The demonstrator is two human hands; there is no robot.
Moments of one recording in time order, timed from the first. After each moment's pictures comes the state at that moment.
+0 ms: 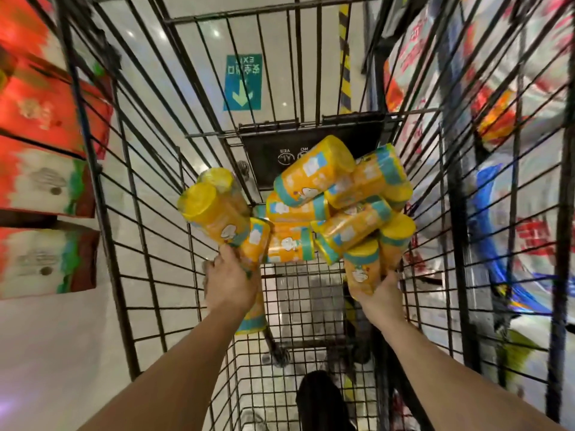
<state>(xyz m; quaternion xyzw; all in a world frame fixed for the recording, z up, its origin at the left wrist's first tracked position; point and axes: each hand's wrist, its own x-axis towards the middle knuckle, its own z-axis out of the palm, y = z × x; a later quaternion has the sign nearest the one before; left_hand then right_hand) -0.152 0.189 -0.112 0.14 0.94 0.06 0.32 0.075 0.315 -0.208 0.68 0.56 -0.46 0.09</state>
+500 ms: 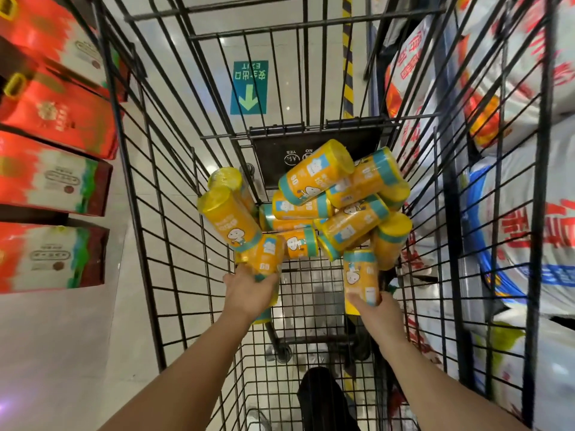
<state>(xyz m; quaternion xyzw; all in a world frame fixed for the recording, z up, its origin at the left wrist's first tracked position) -0.128 0.182 -0.080 0.02 0.87 0.18 0.46 0.094 0.282 -0.189 0.70 0.50 -0.50 0.08</state>
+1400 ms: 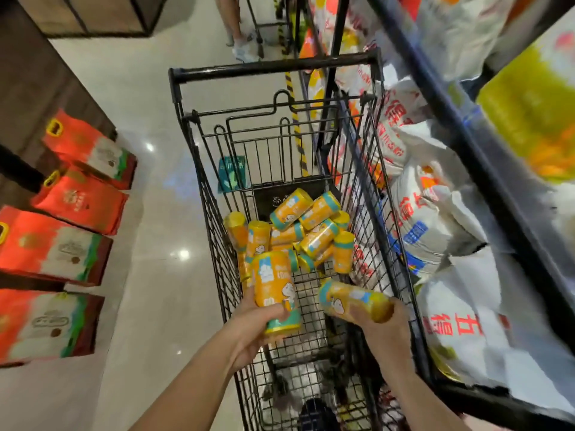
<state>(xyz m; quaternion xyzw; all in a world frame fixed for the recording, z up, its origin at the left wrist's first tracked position) -0.068 0.066 0.106 0.02 0.63 0.46 0.63 0.147 0.167 0.049 0.68 0.51 -0.48 -0.23</state>
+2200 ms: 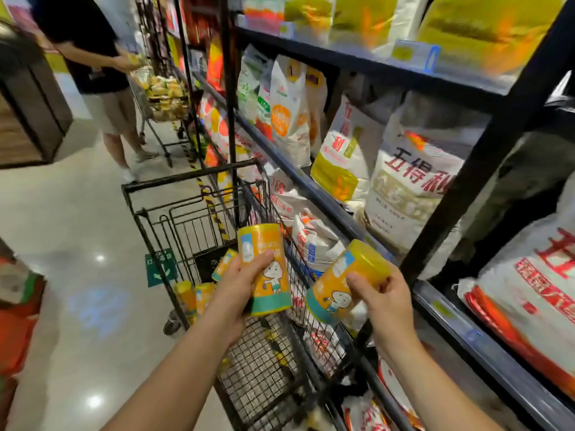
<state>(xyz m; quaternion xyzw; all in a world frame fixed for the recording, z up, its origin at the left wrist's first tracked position) 0.005 -0.007 0.331 0.25 0.51 0.55 0.61 0.224 0.014 0.313 0.51 0.44 -0.47 -0.57</state>
